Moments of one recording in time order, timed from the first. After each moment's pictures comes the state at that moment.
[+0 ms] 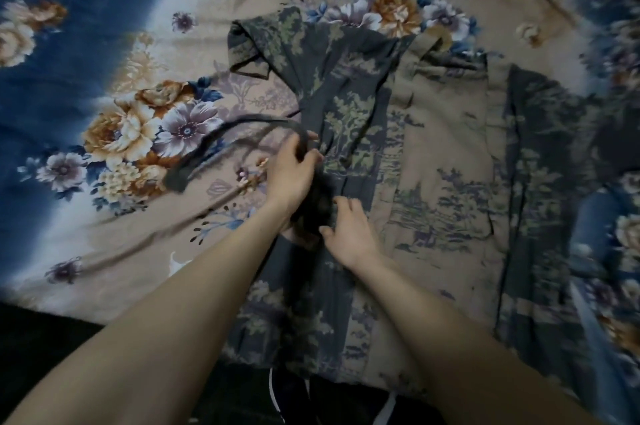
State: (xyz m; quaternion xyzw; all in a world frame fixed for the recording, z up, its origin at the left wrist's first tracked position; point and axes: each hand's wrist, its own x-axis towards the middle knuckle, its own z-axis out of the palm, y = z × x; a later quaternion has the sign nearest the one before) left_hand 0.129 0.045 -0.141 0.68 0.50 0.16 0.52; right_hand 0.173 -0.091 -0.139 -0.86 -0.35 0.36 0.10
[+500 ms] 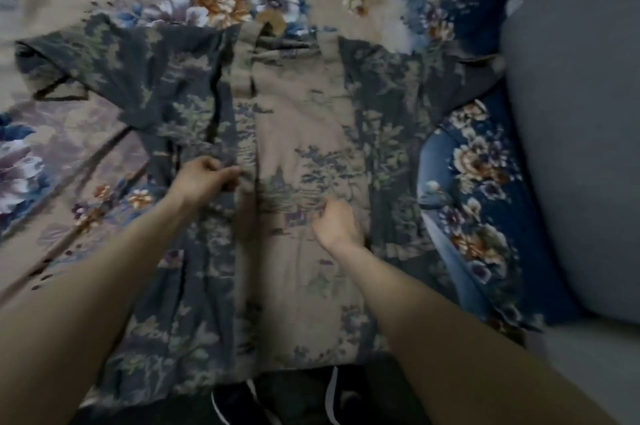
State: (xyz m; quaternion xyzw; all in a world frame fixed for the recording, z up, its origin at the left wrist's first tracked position) left_hand 0.223 -0.032 -0.124 0.72 0.45 -0.06 0.52; right_hand 0.304 -0.247 -0.126 -0.93 -0.09 0.32 0.14
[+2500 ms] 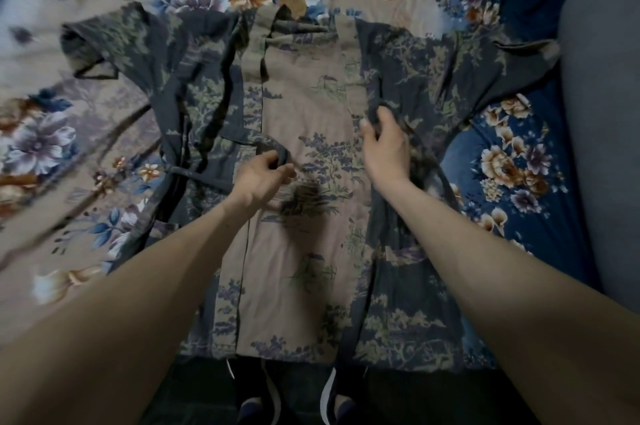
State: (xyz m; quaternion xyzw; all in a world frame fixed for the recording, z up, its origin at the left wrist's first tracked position) left_hand 0.277 -0.131 -0.141 0.73 0.45 -0.04 0.51; right_hand 0.433 -0.268 -0.123 -0.90 -0.19 0.15 0.38
